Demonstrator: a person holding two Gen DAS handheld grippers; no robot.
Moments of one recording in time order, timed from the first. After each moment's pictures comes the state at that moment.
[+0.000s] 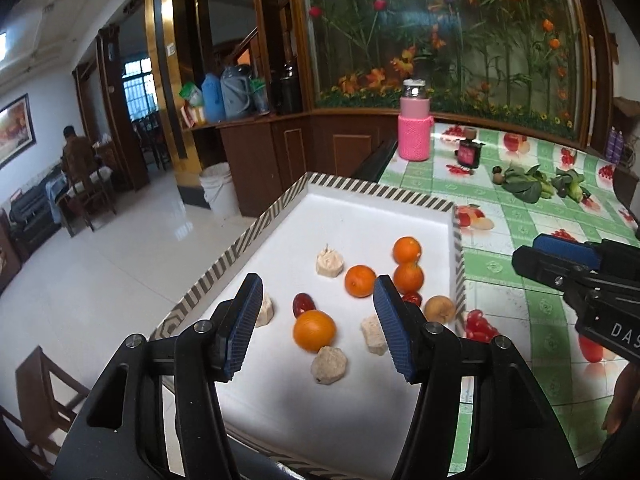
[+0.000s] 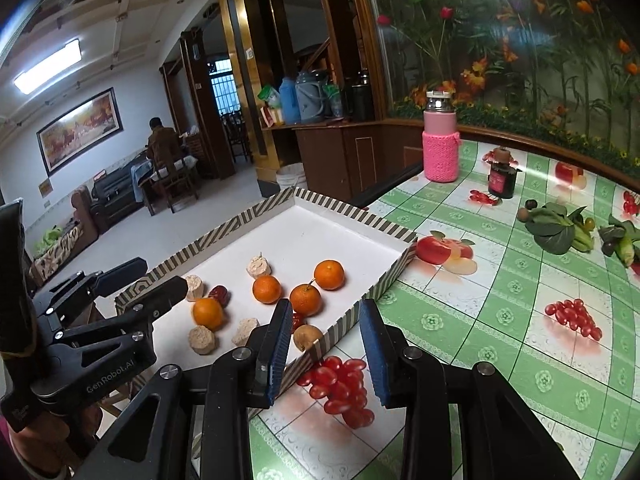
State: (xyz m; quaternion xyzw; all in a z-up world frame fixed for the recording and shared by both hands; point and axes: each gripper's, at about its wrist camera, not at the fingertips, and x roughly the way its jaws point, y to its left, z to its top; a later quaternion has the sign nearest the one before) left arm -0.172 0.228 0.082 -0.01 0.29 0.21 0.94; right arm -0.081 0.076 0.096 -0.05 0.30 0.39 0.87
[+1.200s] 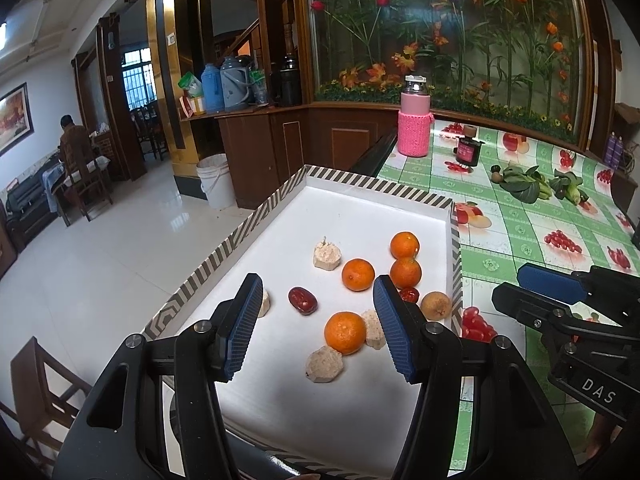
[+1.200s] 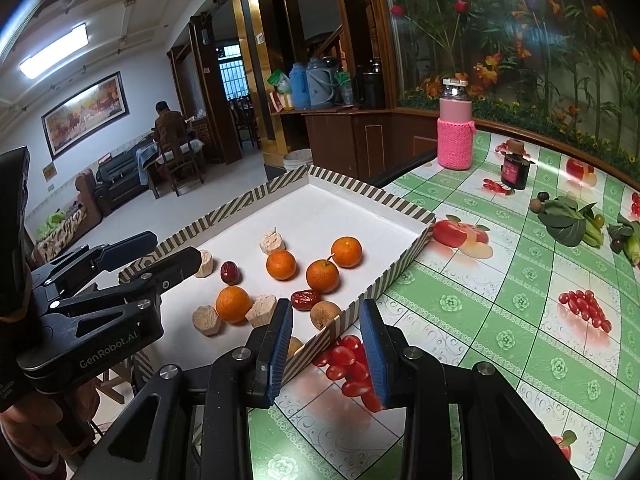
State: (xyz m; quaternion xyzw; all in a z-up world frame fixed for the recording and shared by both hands) left arm -0.175 0.233 0.081 -0.03 0.30 0.21 0.93; right arm -0.093 0.089 0.080 -0.07 0.32 0.40 0.86
